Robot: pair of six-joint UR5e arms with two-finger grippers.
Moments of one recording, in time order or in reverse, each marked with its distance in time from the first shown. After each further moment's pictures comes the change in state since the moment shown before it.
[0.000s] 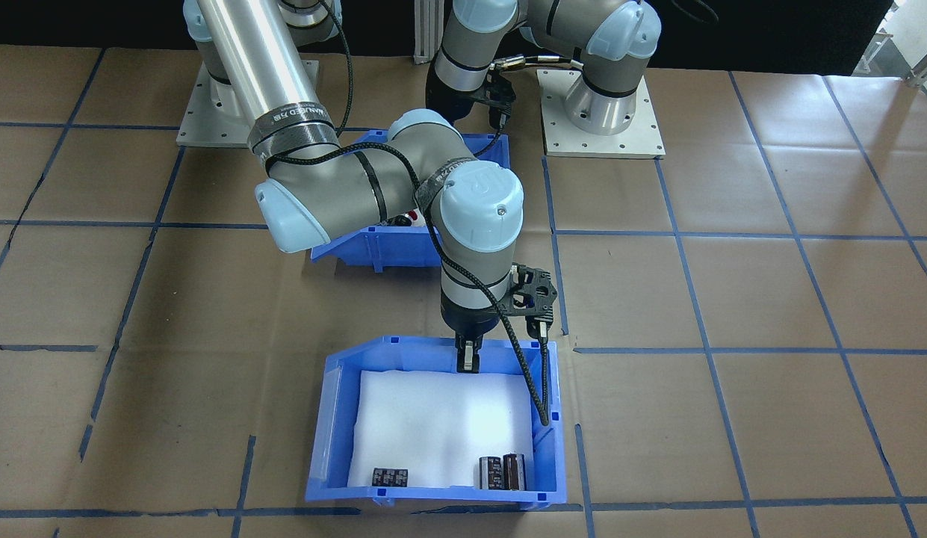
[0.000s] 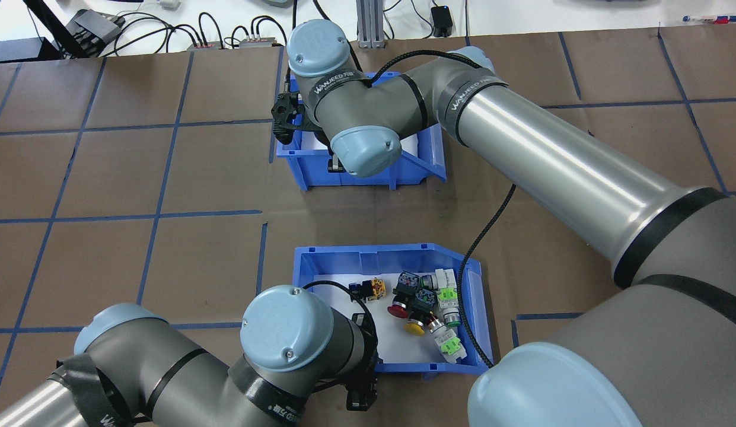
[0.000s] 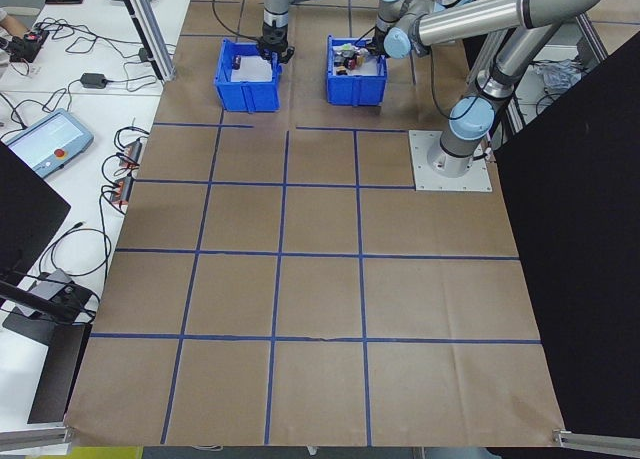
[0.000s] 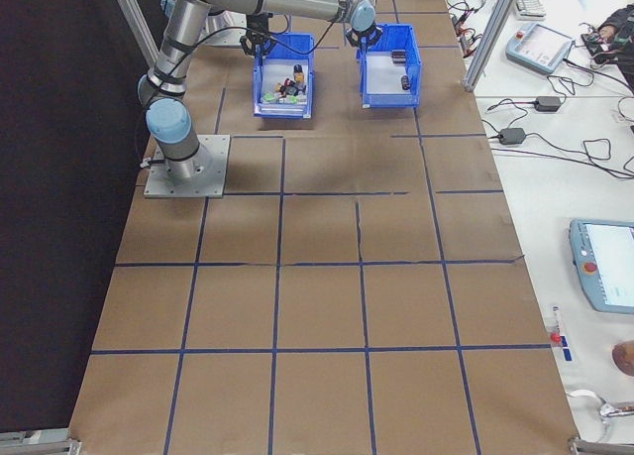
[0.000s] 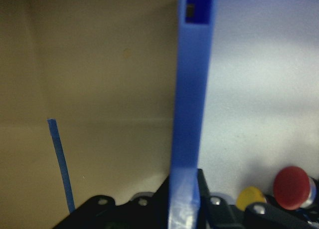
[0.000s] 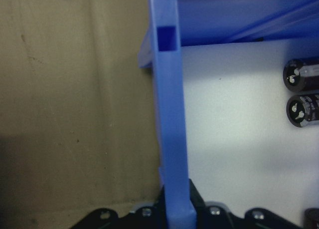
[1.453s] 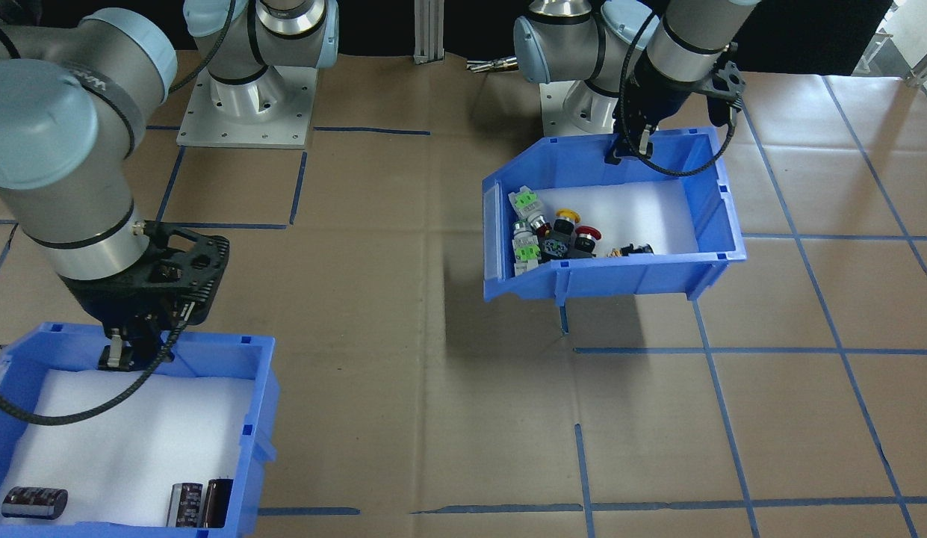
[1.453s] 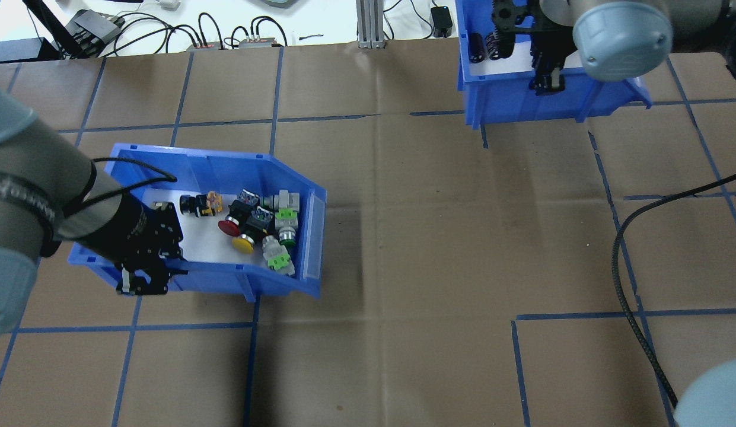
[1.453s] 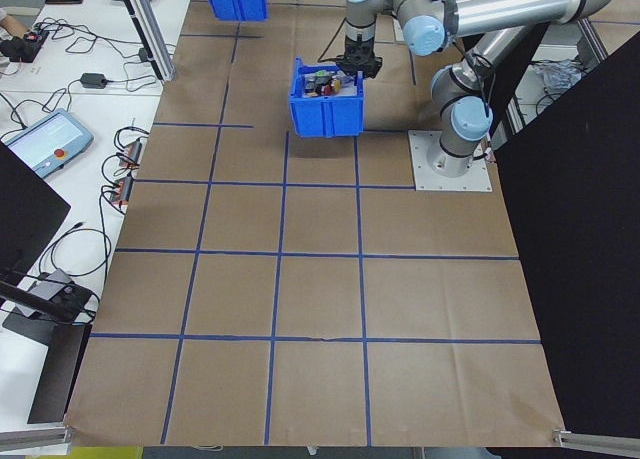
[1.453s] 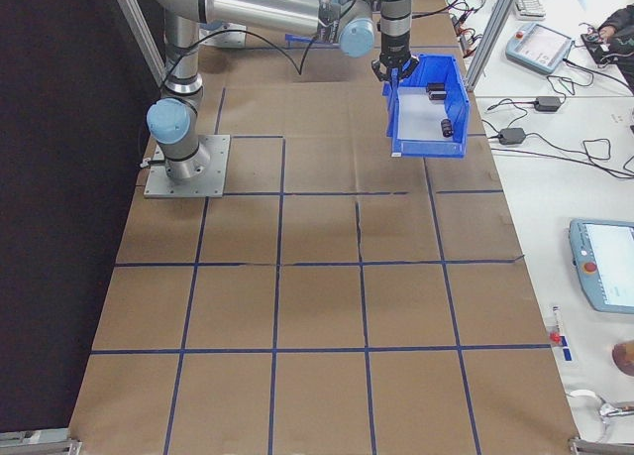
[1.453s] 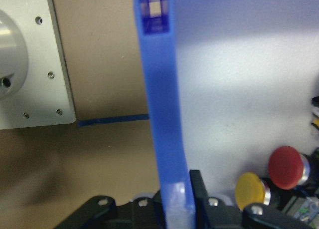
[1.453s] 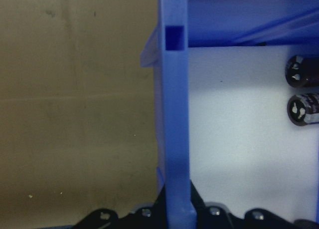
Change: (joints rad) left arm 0.706 0.085 0.384 -0.660 0.131 0.761; right arm -0.517 -0.327 0.154 0.145 -0.028 -0.568
